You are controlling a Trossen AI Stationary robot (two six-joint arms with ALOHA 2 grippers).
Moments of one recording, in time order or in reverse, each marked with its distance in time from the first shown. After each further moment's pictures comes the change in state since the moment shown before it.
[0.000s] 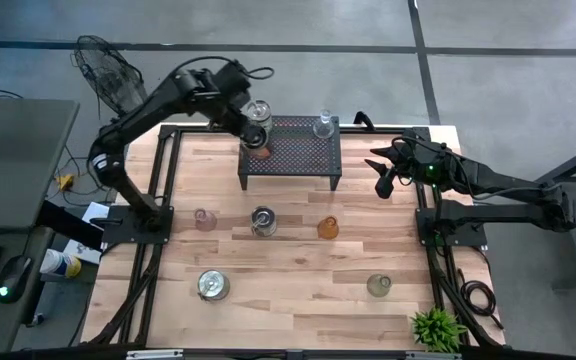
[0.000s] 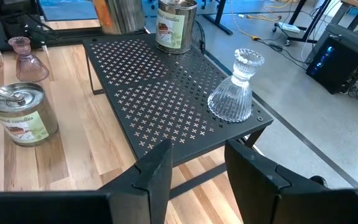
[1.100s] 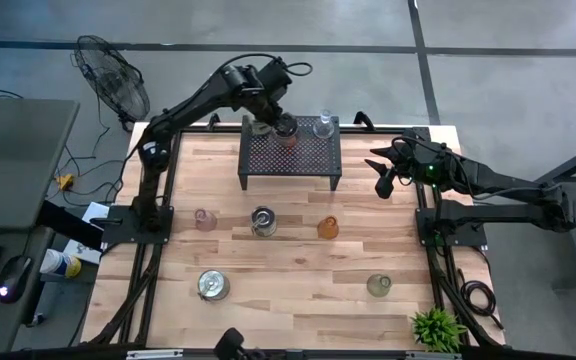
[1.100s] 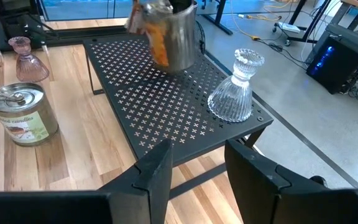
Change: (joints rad) left arm -0.037 0.372 0.368 0.034 -0.143 0.028; right arm 0.000 0.000 0.000 0.000 0.000 0.000
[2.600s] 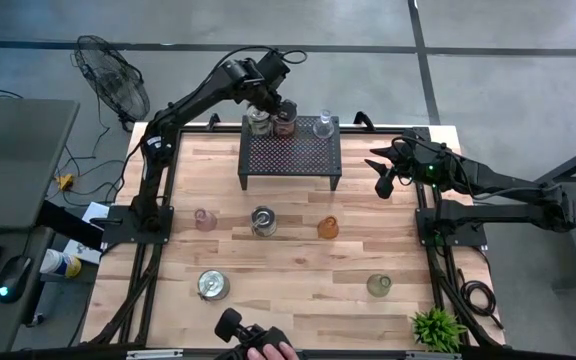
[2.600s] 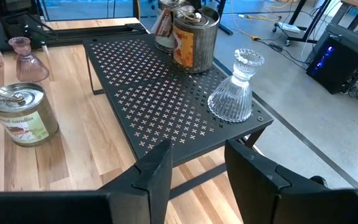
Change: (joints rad) left arm 0.078 0.047 -0.003 0.094 -0.040 -0.019; right arm 0.000 0.000 0.000 0.000 0.000 0.000
